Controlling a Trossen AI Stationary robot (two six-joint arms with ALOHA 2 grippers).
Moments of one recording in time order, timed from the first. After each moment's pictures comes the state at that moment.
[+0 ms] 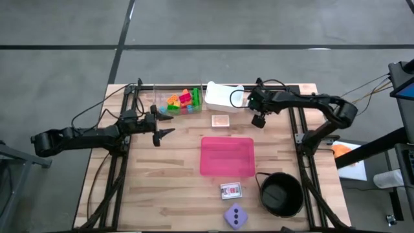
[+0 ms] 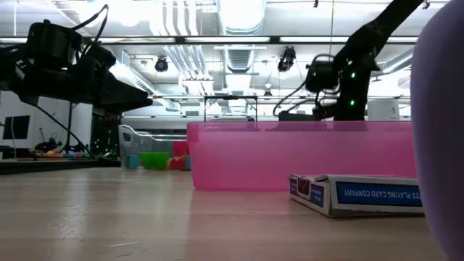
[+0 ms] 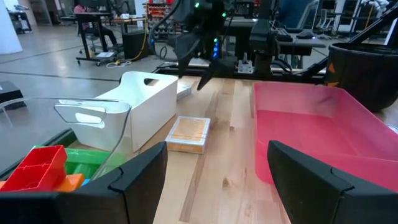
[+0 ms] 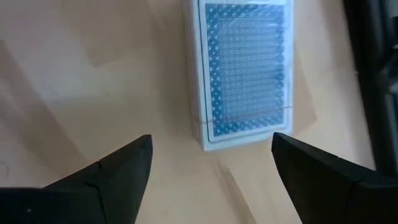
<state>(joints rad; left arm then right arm) 0.49 0.84 0.00 0.70 0.32 0.05 -0.62 1.53 0.82 -0.60 0.27 -0.19</state>
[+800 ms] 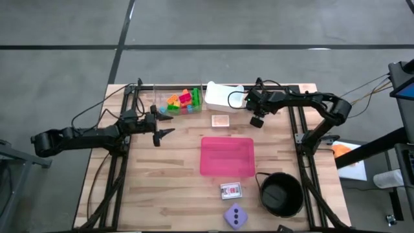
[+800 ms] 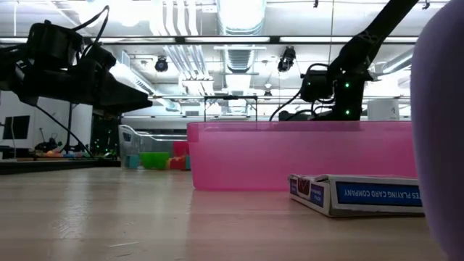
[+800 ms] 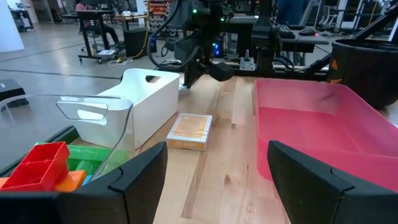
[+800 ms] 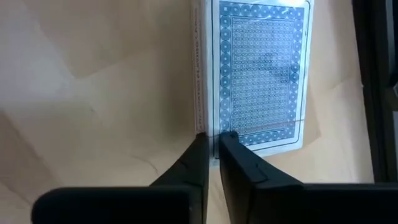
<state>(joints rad) 0.49 0.84 0.00 0.69 0.31 0.05 -0.63 1.64 0.82 -0.54 0.31 -0.22</state>
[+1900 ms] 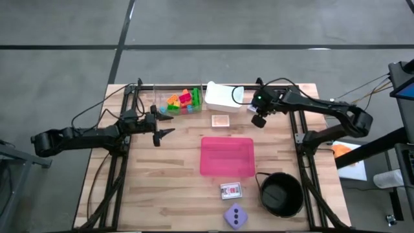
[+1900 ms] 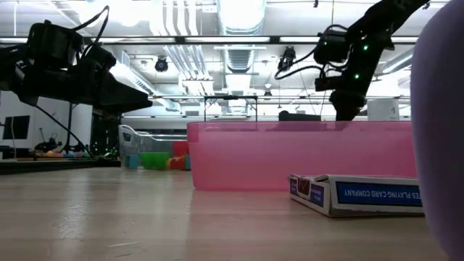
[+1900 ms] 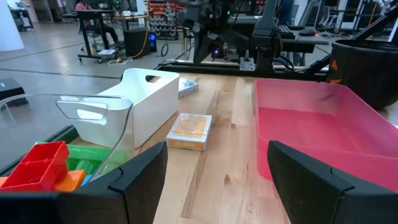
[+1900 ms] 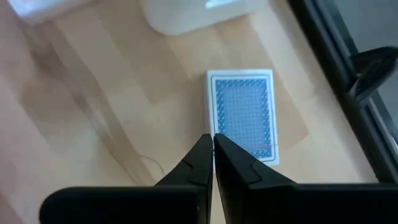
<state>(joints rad) 0.49 0.84 0.00 0.69 0.31 0.05 -0.57 1.32 0.82 -0.64 0.19 -0.08</state>
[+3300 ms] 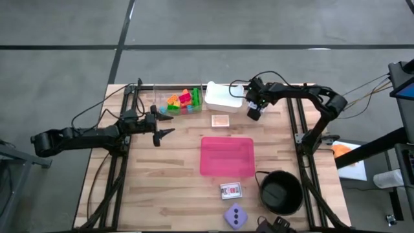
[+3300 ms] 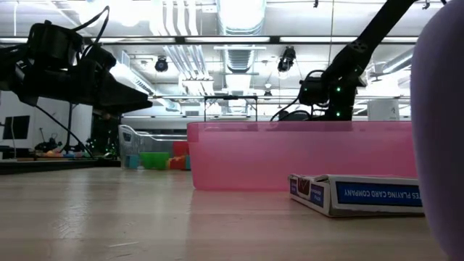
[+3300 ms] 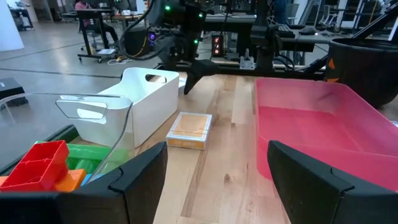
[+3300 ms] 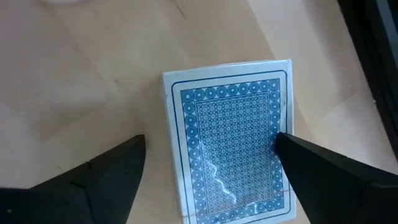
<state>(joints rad) 0.49 0.84 0.00 0.68 0.31 0.05 -0.77 1.75 0.92 -0.53 0.14 -0.21</state>
